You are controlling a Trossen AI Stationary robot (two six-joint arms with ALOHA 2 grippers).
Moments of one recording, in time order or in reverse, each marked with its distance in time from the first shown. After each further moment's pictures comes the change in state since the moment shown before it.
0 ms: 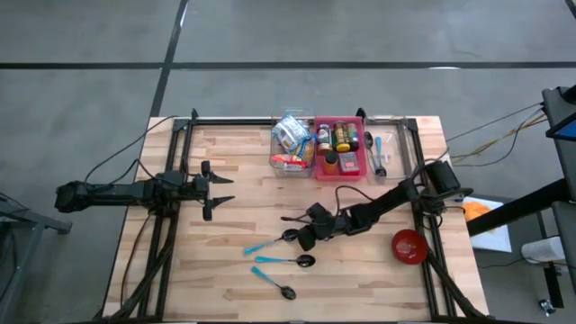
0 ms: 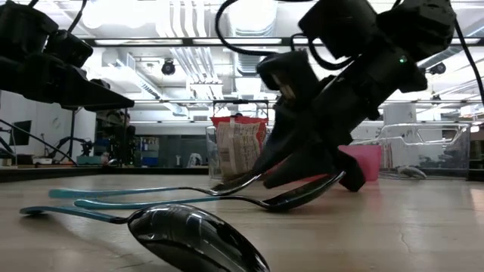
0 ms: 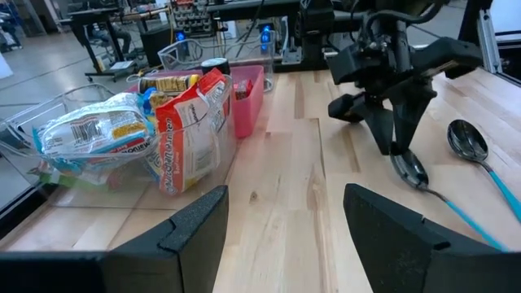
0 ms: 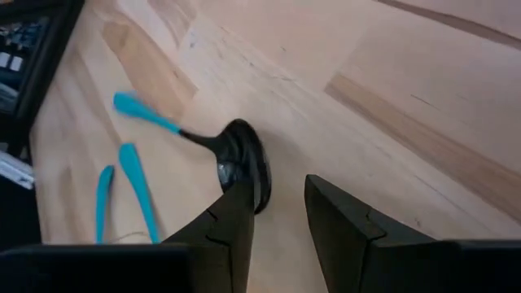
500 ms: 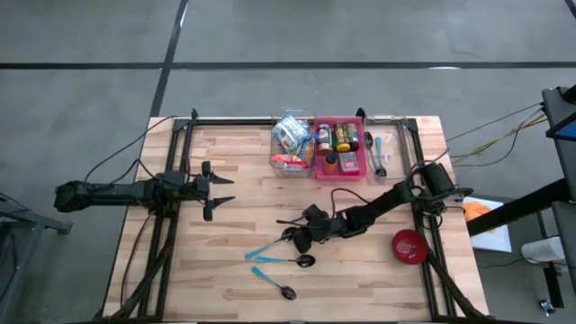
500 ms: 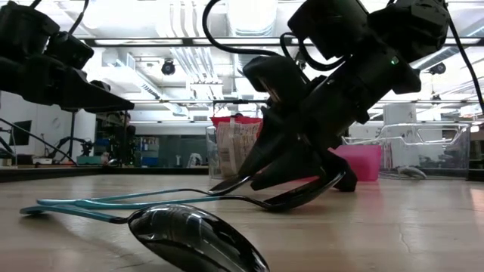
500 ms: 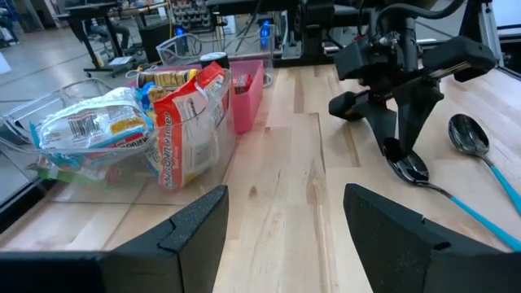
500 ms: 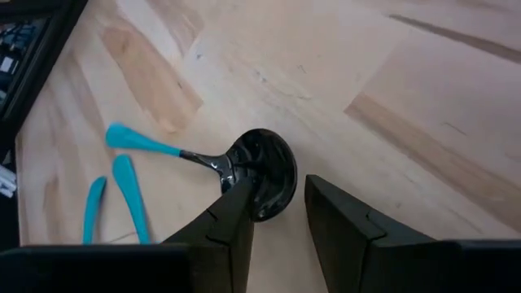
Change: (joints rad) left arm 0.000 0.018 0.000 0.000 0.000 0.000; right arm -0.001 0.052 0.058 -0.002 0.066 -0.057
